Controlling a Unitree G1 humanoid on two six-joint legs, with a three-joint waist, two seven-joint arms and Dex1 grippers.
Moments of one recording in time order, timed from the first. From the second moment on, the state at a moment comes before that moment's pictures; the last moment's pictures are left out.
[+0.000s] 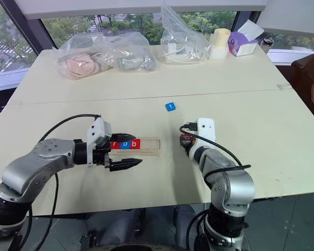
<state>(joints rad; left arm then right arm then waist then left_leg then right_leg) -0.27 0.72 -0.10 -0.47 -0.60 0.72 -0.87 -0.27 0.04 -0.17 -0.74 0.14 1.52 0.11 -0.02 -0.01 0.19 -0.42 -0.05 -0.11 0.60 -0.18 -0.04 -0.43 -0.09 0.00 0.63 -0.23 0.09</state>
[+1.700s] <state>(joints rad) -0.19 0.96 -0.01 -0.52 -0.62 0.72 -1.10 -0.47 -0.72 0.16 0.40 0.15 -0.12 1.38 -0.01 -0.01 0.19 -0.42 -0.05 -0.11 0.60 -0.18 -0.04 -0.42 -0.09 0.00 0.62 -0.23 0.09</state>
